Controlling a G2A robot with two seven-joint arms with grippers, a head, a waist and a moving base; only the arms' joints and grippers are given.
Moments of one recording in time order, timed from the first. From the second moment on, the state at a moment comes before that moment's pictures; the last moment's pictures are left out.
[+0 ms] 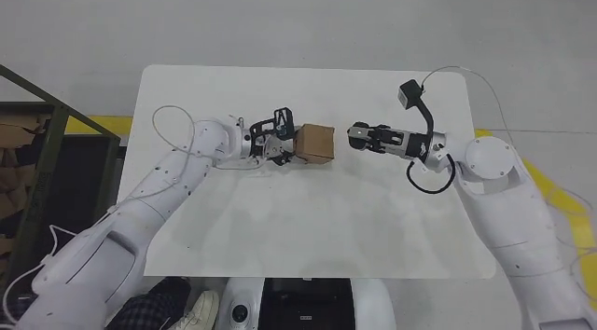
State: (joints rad) left arm 0.75 -1.13 -0.73 -0.97 1.44 -0.91 0.23; right arm -1.07 -1.07 1.19 -1.53 0.26 -0.08 1.00
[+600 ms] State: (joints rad) left arm 0.75 -1.12 -0.72 -0.95 1.24 -1.01 0.37; right arm -1.04 -1.08 1.18 -1.46 0.26 -0.10 0.96
